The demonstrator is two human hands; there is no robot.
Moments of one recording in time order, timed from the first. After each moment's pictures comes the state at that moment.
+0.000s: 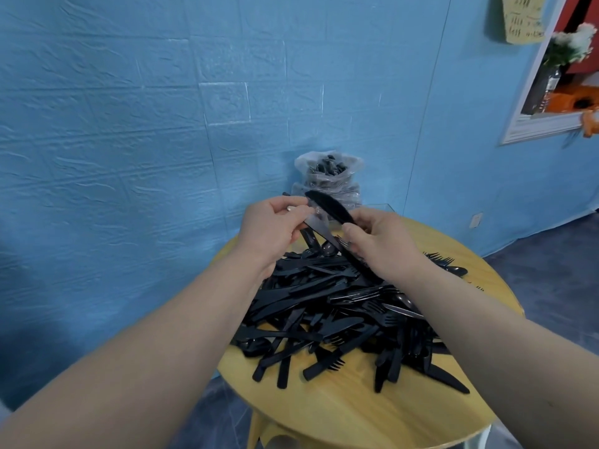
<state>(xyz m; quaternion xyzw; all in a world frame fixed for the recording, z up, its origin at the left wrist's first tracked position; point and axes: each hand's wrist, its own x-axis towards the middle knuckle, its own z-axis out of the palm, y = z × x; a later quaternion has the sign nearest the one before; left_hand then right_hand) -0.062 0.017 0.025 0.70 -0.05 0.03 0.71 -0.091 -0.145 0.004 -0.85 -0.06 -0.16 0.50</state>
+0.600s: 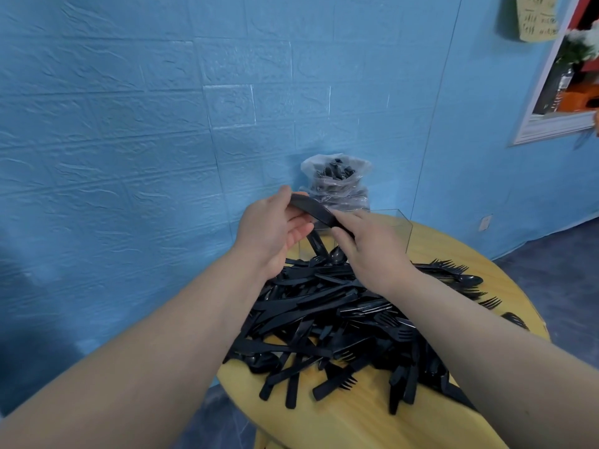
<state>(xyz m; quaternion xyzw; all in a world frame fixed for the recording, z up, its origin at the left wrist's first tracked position) -0.042 0.023 0.034 0.58 -0.04 -0.04 0.81 -0.063 -0.129 -0.006 -0.92 -0.15 -0.26 0.27</state>
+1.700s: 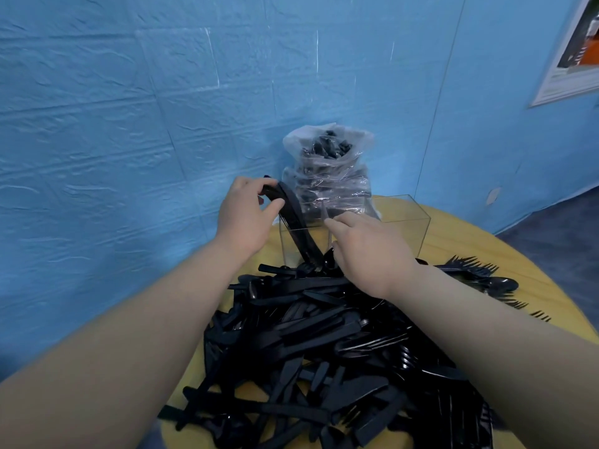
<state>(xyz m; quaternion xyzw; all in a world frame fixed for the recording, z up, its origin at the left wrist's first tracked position) 0.099 0.020 -0.034 0.91 -0.11 0.20 0.36 0.015 -0.158 -0.045 -0.98 -0.14 -0.17 -0.01</state>
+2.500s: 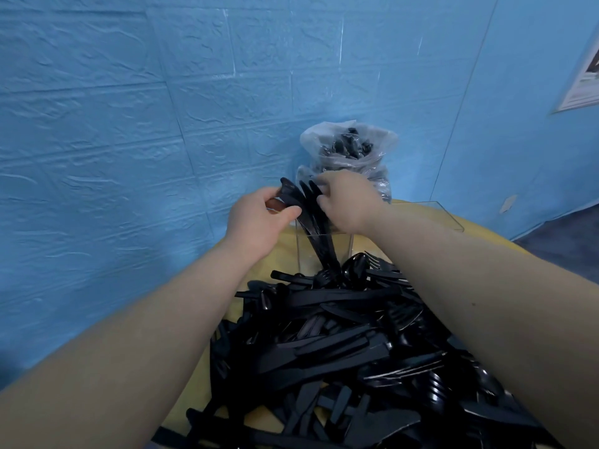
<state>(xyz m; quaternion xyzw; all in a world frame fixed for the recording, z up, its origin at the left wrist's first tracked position) 0.109 0.030 -0.043 0.88 -0.09 0.12 0.44 0.117 -0.128 -0.018 -0.98 -0.08 -0.12 0.15</state>
